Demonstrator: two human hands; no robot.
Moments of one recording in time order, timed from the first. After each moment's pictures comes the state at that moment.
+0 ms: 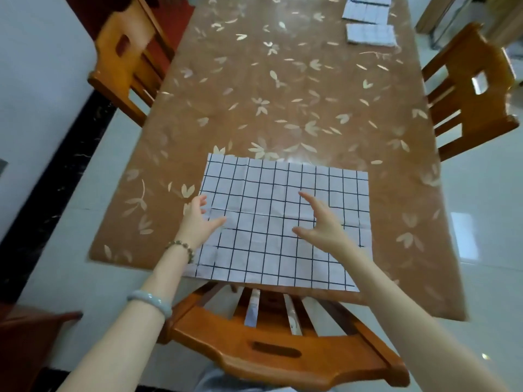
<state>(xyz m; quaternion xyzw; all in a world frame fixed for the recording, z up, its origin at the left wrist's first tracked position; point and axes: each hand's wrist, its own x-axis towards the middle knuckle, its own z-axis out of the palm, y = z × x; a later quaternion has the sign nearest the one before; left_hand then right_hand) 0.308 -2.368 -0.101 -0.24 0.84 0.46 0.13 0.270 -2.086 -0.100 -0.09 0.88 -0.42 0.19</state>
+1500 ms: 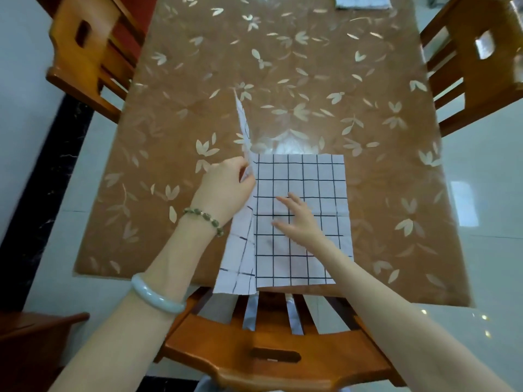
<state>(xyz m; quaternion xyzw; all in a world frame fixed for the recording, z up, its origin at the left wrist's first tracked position) 0.243 -2.282 0.001 -0.06 0.96 0.27 0.09 0.259 -2.110 -0.156 -0.03 0.86 -0.45 0.24</state>
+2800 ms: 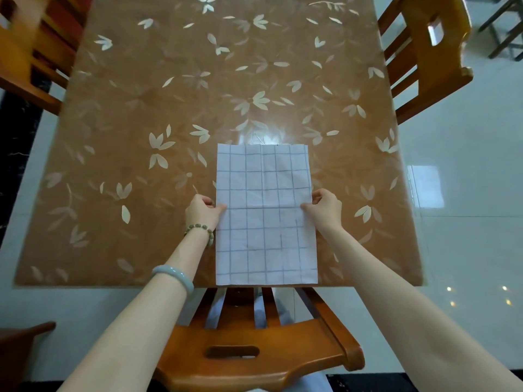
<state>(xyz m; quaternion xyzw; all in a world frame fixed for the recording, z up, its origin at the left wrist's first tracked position) 0.252 -2.251 -0.158 -0.32 0.86 0.37 0.16 0.243 -1.992 -0.159 0.24 0.86 -0.43 0.16</state>
